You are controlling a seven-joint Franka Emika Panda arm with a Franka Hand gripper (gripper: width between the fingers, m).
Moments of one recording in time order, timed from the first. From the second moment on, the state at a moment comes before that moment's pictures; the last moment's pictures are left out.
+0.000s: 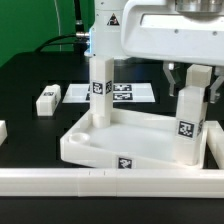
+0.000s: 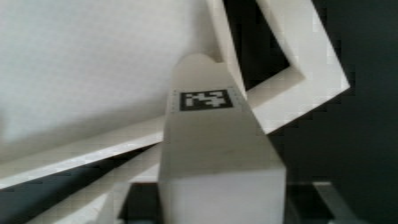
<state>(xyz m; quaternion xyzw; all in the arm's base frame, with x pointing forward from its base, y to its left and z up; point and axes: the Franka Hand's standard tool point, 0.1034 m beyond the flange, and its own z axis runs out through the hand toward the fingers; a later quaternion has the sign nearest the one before) 0.660 0.068 0.121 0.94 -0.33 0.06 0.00</state>
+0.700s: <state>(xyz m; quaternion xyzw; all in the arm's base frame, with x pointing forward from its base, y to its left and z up) 0.649 0.059 0.157 0.95 -0.32 0.06 0.00</state>
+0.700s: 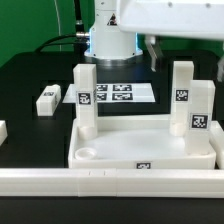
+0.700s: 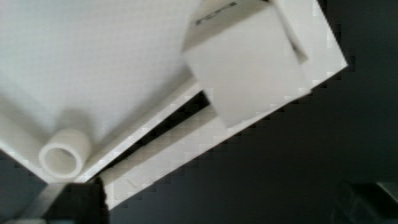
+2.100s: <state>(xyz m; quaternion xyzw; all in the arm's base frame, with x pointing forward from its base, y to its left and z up) 0.578 -0.154 0.135 0.99 -0.14 0.05 0.02</state>
